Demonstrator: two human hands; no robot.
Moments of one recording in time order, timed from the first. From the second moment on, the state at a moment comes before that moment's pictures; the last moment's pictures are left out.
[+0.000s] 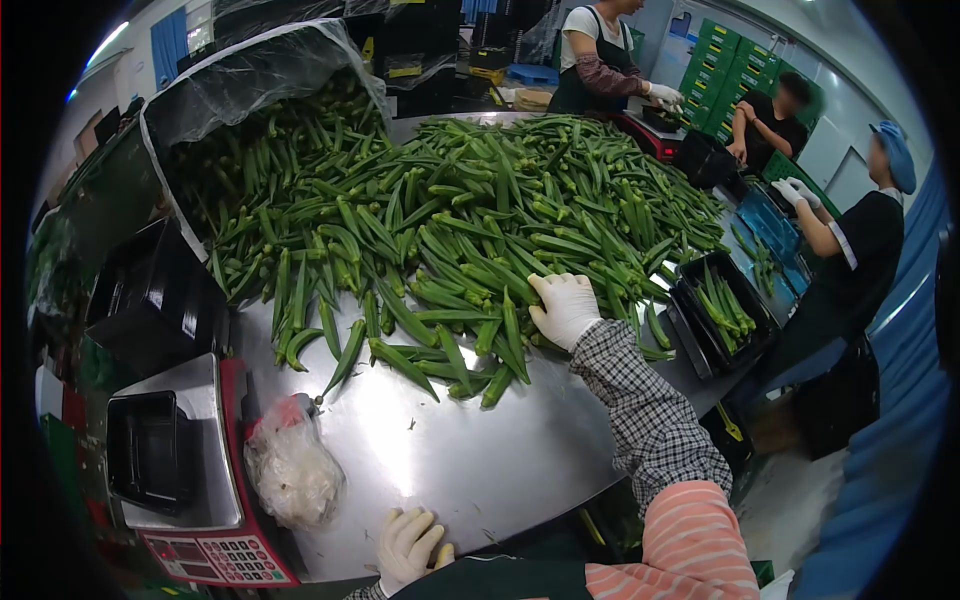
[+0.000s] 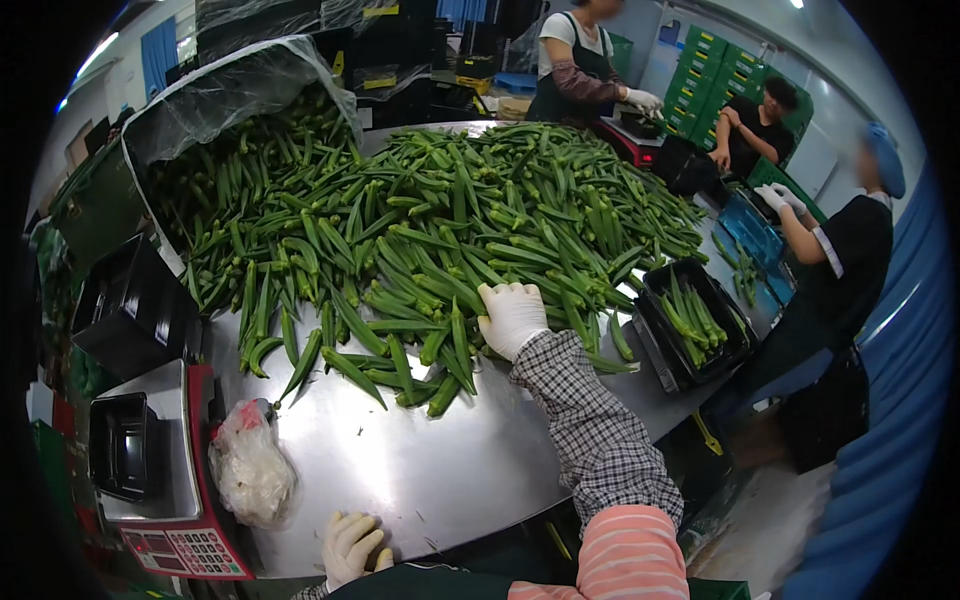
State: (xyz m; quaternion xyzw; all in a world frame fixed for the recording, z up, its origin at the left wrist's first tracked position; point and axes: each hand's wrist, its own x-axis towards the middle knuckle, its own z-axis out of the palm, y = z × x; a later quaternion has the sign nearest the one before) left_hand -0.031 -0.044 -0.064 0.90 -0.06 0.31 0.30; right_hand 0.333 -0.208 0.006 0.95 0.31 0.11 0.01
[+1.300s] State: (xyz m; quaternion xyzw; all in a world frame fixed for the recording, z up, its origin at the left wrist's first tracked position) left_hand -0.026 -0.052 -0.045 0.91 -0.06 0.28 0.30; right_hand 0.158 -0.330 0.162 0.56 0.27 0.72 -0.31
